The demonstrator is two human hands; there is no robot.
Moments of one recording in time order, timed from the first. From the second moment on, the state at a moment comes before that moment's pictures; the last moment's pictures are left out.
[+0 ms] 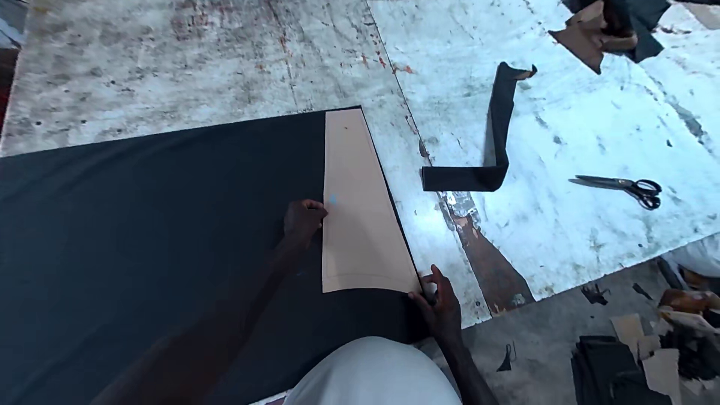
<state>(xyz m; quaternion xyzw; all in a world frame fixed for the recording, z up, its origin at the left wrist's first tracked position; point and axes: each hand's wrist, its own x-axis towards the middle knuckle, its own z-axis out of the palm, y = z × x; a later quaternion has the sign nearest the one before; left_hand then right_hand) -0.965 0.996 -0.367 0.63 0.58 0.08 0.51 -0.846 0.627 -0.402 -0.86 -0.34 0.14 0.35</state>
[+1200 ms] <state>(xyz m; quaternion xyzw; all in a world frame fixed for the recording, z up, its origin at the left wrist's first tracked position) -0.959 0.997 -0.369 0.64 0.59 0.07 0.49 -0.851 0.622 -0.410 -0.87 -0.35 0.10 0.33</state>
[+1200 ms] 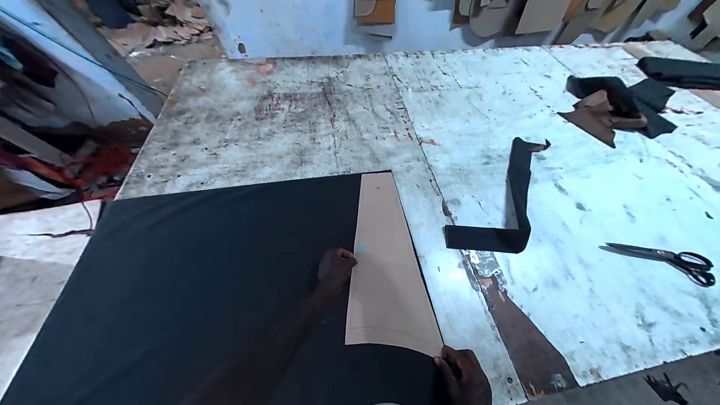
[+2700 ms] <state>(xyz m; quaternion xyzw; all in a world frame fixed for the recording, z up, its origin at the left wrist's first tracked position) -0.958 1.000 -0.369 0.63 0.59 0.07 0.50 -0.859 0.625 -0.412 -0.89 -0.33 0.05 0.31</state>
